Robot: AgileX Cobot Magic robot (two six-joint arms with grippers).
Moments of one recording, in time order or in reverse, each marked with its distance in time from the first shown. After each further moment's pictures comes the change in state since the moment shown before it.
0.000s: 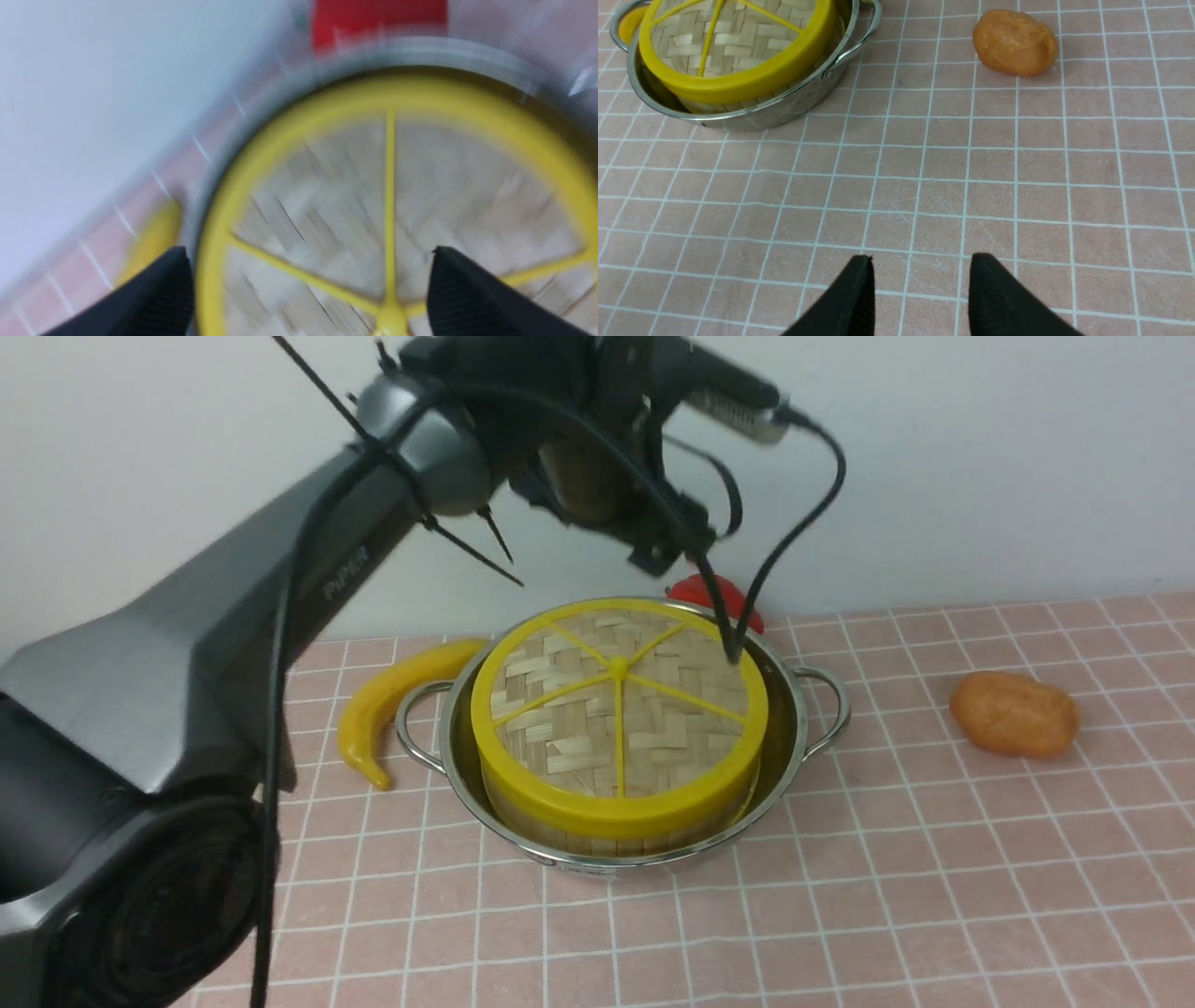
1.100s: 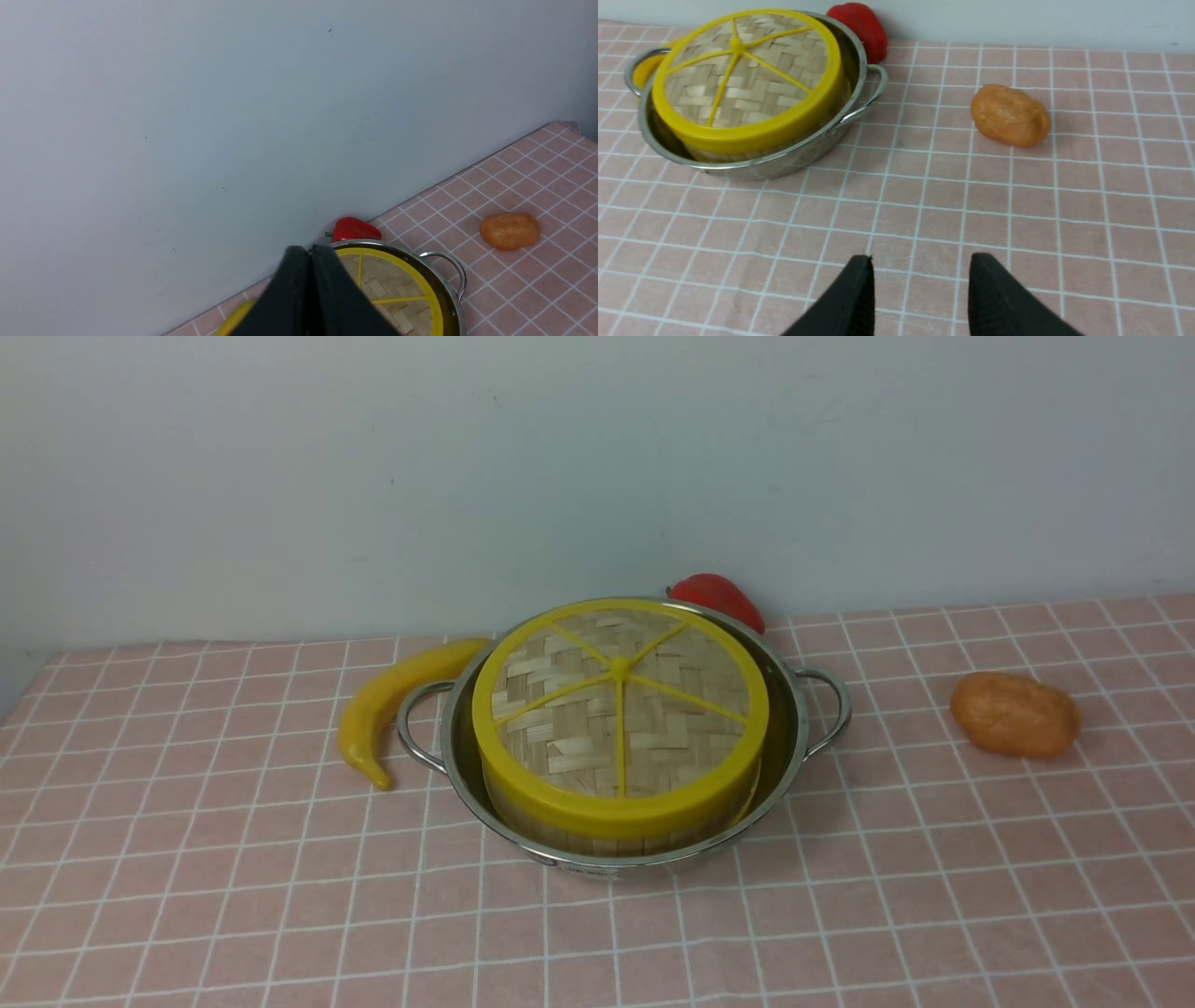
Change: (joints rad) right arm 0.000 0.000 0.000 -0.026 -0.114 -0.043; left arm 0.000 -0.962 0.323 -0.099 0.017 -0.019
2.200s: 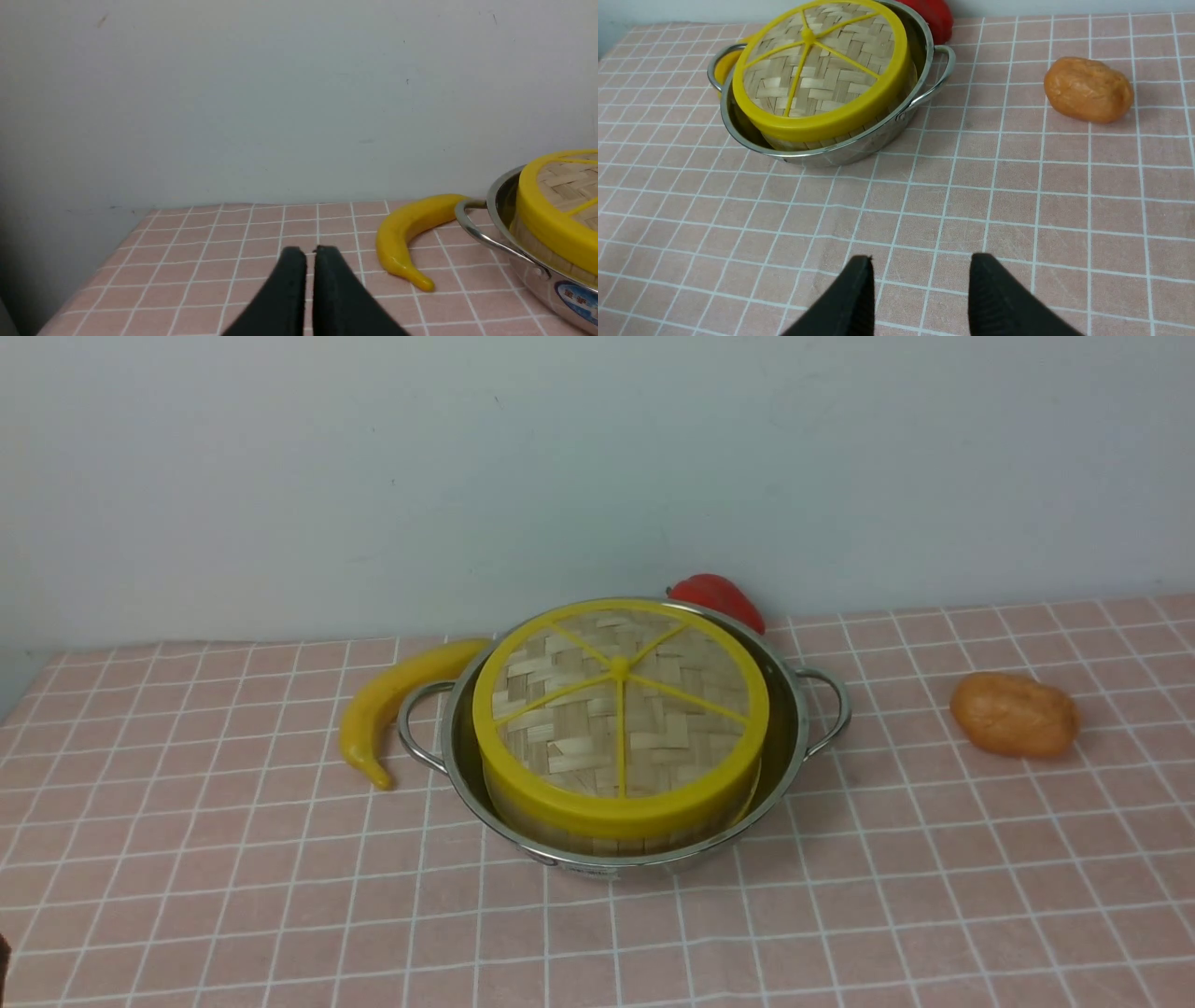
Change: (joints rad) right arm 0.000 0.000 0.001 0.143 -0.002 0.001; left arm 0.644 -1.145 1.986 0.126 -1.176 -0.272
